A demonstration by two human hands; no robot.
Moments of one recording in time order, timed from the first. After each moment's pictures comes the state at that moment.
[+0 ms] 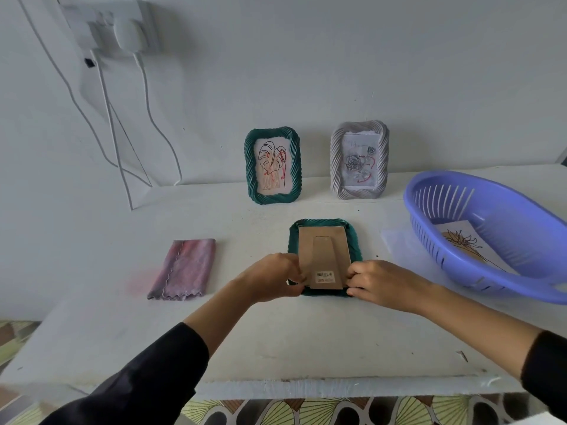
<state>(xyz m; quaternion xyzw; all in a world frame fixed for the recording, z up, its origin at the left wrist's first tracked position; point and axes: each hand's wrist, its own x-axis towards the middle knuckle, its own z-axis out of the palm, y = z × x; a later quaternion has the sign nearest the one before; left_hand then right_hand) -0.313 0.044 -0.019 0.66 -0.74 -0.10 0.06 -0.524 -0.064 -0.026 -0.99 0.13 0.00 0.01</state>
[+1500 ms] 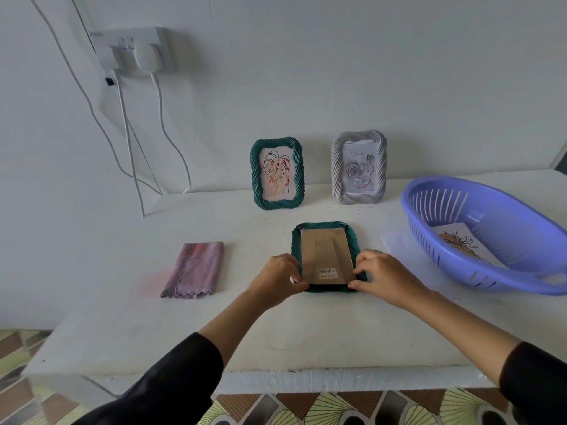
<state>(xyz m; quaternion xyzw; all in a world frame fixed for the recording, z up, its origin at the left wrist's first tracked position) -0.322 0.057 -0.033 0.73 -0.64 -0.10 0.20 -0.527 -0.057 -0.033 -0.93 0.31 -0.14 0.15</state>
